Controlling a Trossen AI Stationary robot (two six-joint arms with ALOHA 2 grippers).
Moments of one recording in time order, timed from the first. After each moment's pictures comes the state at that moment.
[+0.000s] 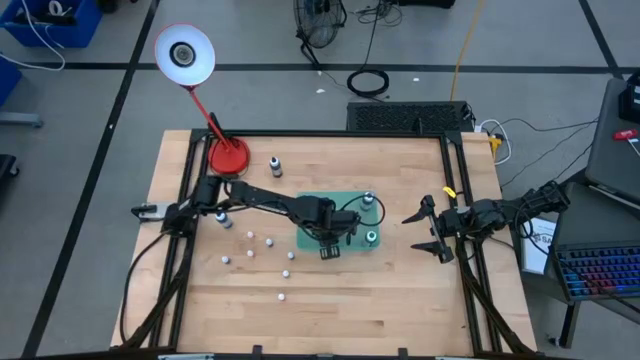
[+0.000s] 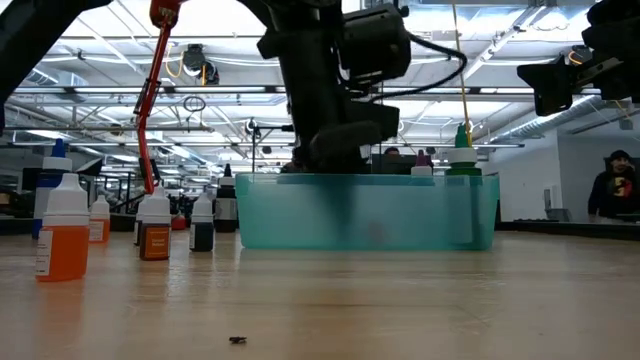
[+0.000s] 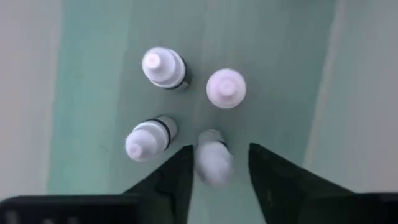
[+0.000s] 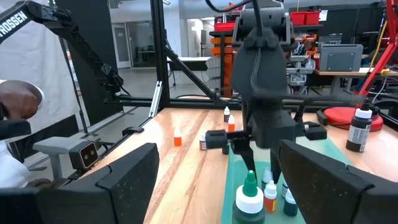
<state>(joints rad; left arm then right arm) -0.06 2.19 1.69 -0.79 -0.11 -0.22 0.32 0.01 0.02 0.04 0.10 0.04</state>
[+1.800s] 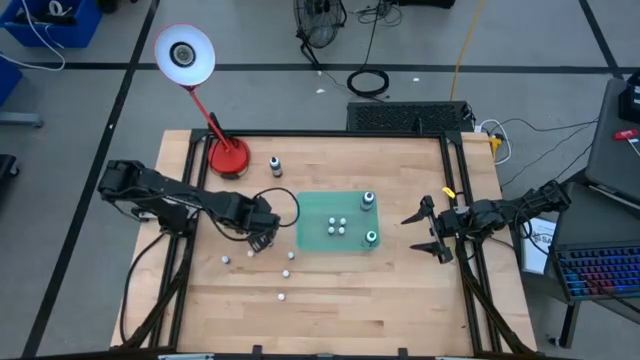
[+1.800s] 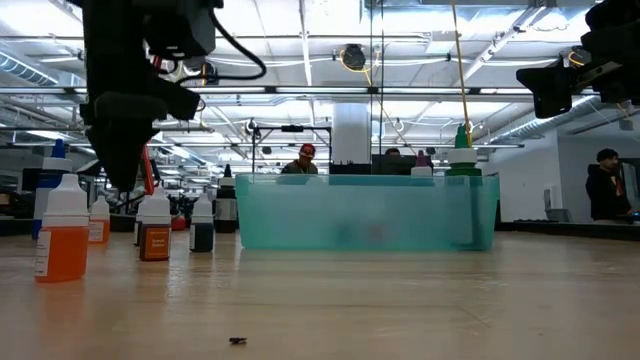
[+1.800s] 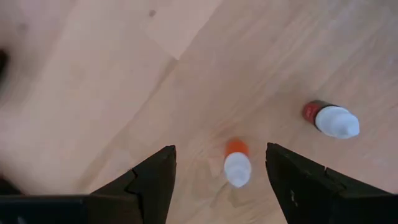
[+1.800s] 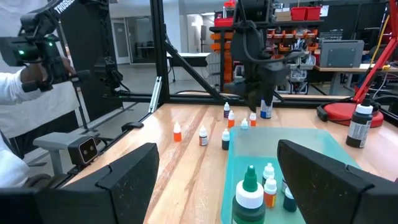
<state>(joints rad) -0.14 1.47 0.91 -1.02 -0.17 -0.82 0.32 0.03 0.02 0.04 0.10 0.04</state>
